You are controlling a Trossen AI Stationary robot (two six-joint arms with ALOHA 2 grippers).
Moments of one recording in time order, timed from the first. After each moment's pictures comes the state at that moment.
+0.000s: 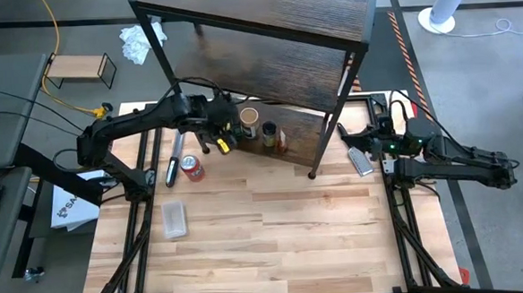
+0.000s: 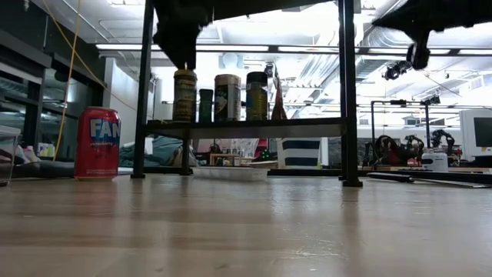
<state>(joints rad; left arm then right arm) 0.25 1.55 1.59 -1.21 -0.32 -0.23 -0.22 0.35 0.47 -0.16 -0.03 0.77</state>
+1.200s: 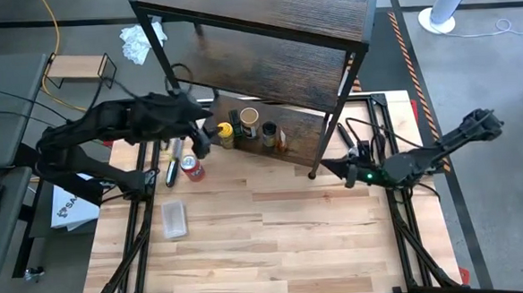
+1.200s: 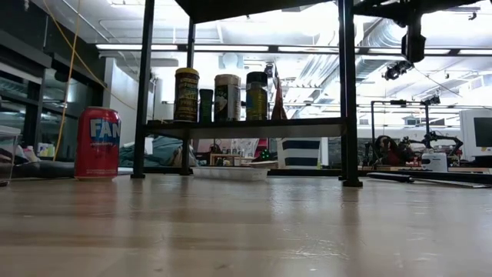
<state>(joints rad) 0.03 1.23 1.65 -1.01 -0.41 -0.32 0.44 0.83 0.47 0.30 0.79 0.94</state>
